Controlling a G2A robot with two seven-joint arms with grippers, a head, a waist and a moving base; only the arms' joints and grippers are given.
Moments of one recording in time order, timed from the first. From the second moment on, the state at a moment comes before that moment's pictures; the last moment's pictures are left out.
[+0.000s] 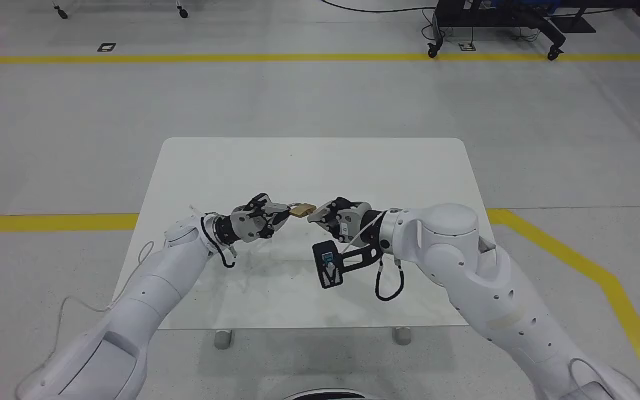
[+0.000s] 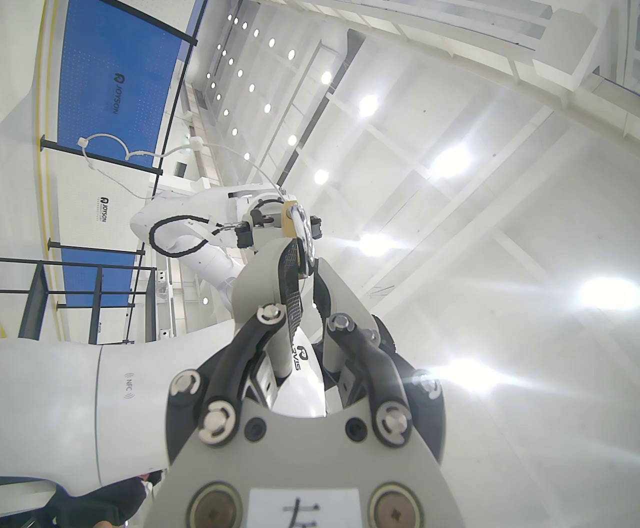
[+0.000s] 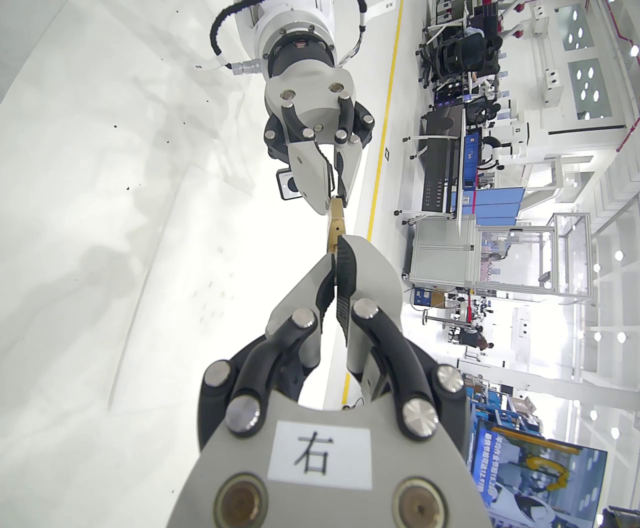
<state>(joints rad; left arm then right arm) 0.84 -1.17 -0.73 -0.76 -1.32 0.12 -1.54 -1.15 -1.10 1.00 -2.02 -2.04 -0.90 0.10</state>
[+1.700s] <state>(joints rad) 0.82 -1.13 -0.73 -0.76 -1.19 -0.29 -1.53 -1.20 -1.10 1.06 -2.05 -1.93 -0.80 0.23</state>
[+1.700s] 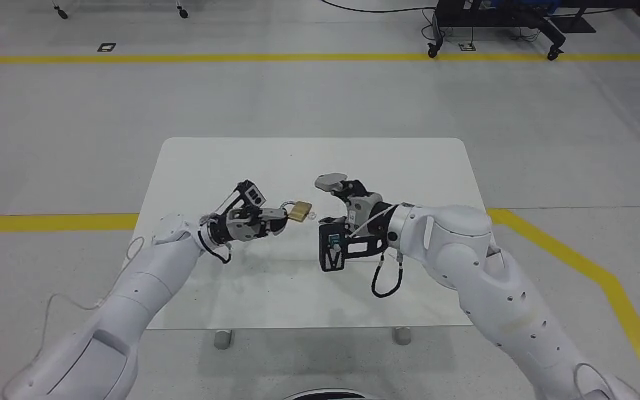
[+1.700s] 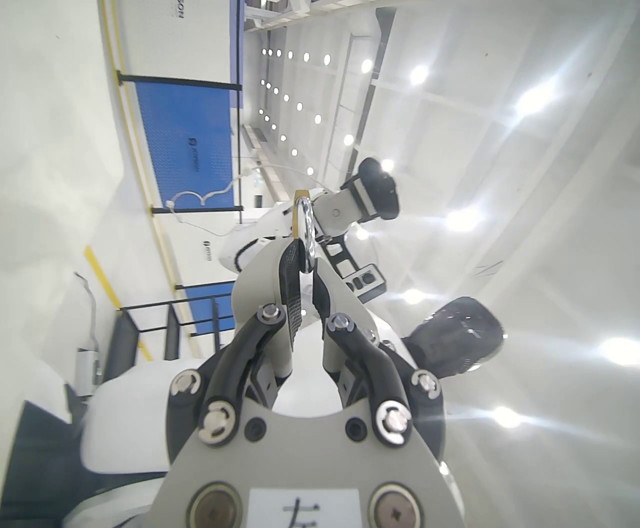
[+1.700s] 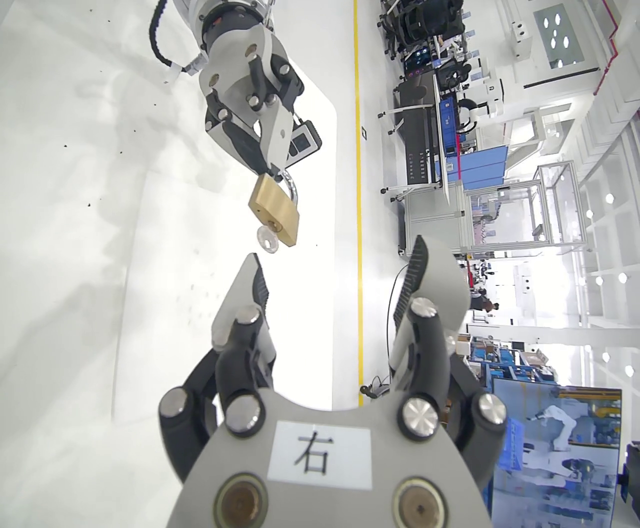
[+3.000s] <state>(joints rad) 0.95 -1.17 -1.02 -0.88 -0.95 -0.38 -1.44 -1.15 -1.09 0.98 -1.76 -2.05 -0.69 -0.26</state>
